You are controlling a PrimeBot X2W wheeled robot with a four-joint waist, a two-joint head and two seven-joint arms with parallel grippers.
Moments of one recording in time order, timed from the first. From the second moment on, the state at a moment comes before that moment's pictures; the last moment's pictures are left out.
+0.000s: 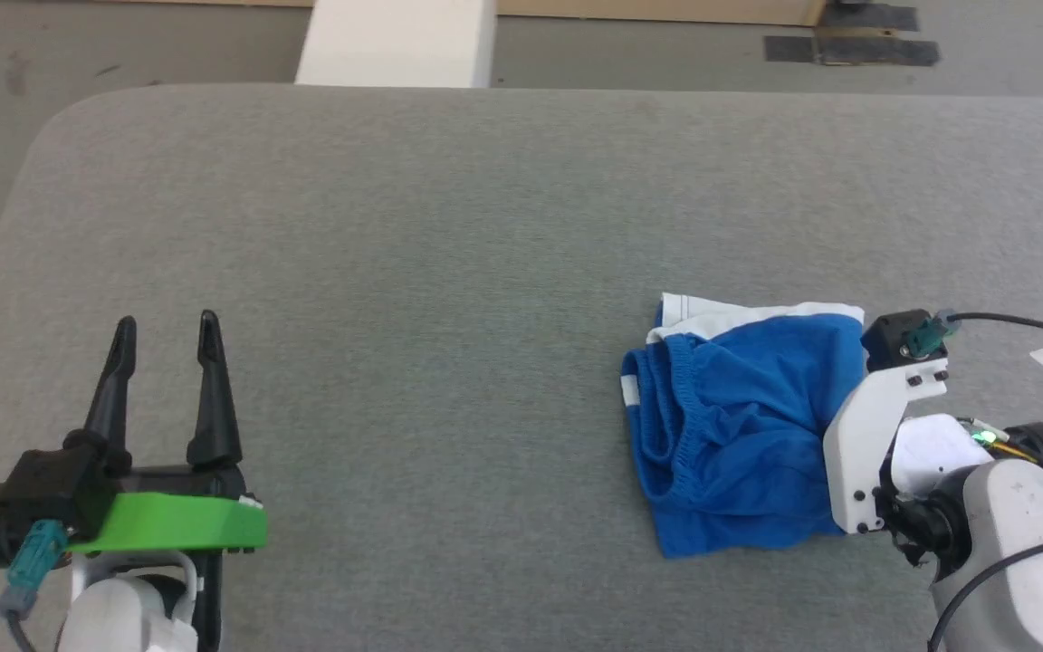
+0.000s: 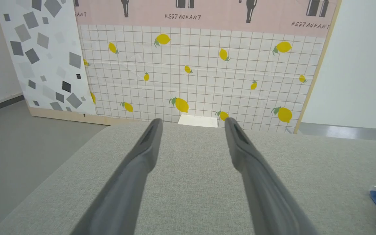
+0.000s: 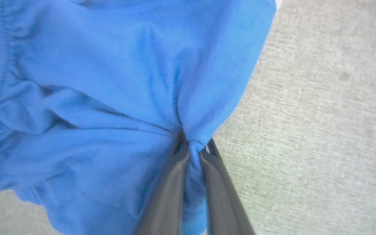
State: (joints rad) left arm -0.09 0.10 0.11 -0.04 -0.18 -0.12 -0.26; right arm -0.30 -0.10 -0.02 0.20 0.11 0.13 0.88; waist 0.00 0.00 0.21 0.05
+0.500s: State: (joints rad) left arm -0.10 0.15 0.10 -0.15 -0.20 -0.12 -0.26; right arm -0.46 -0.49 0.19 0.20 0.24 0.13 0.86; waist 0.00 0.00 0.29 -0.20
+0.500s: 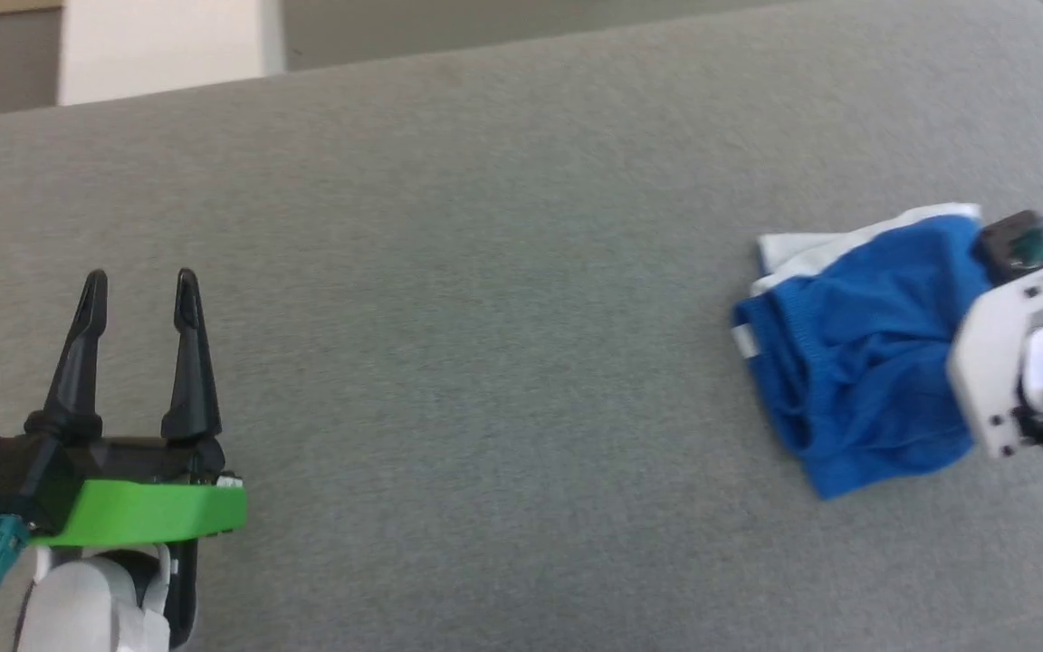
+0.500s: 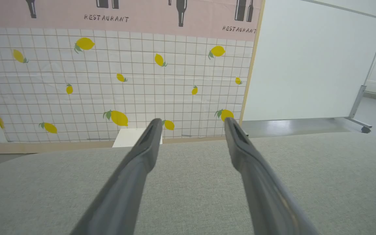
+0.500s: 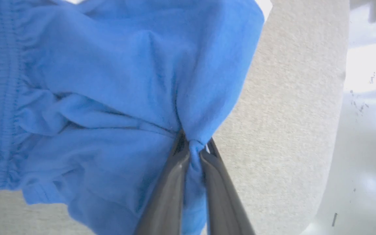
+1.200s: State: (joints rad) left arm -0.11 0.32 0.18 -0.34 -0.21 -0.12 -0.17; right arm -0.60 -0.46 -0.28 0.34 0.01 0.13 0.68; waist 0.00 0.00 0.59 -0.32
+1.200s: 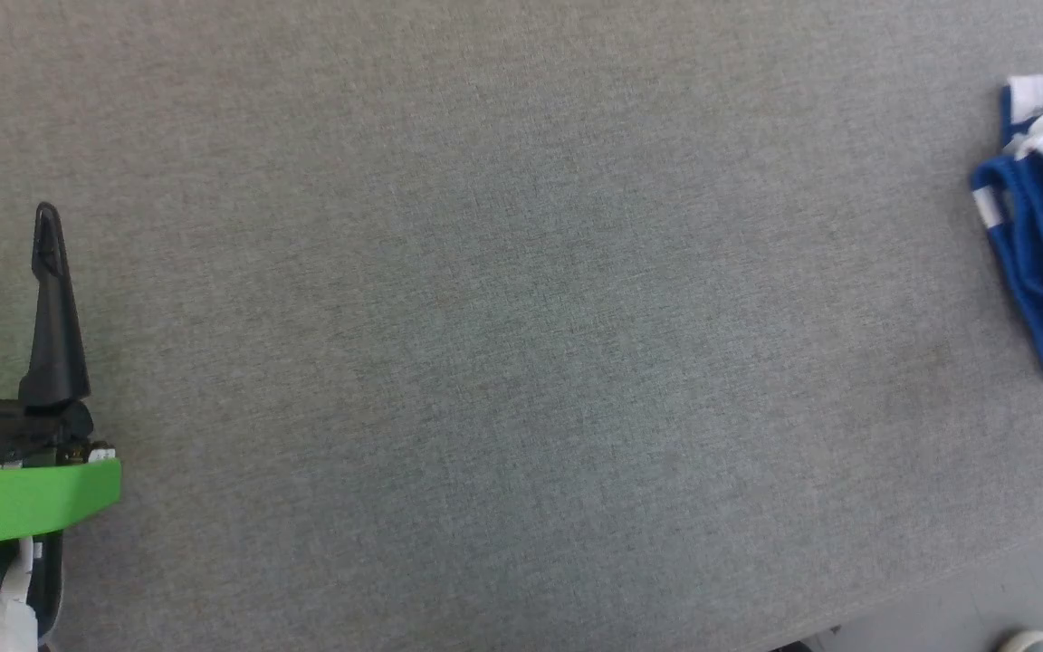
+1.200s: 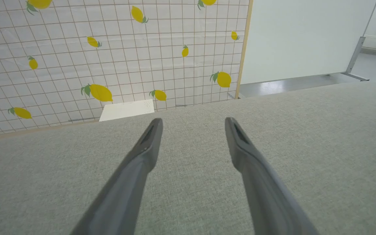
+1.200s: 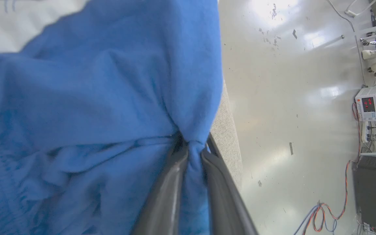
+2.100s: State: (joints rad) left arm -0.13 0.16 0.11 -0.10 -0.19 -0.04 -0.25; right arm -0.60 -0.17 -0.06 -0.04 0.20 0.13 0.01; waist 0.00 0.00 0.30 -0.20
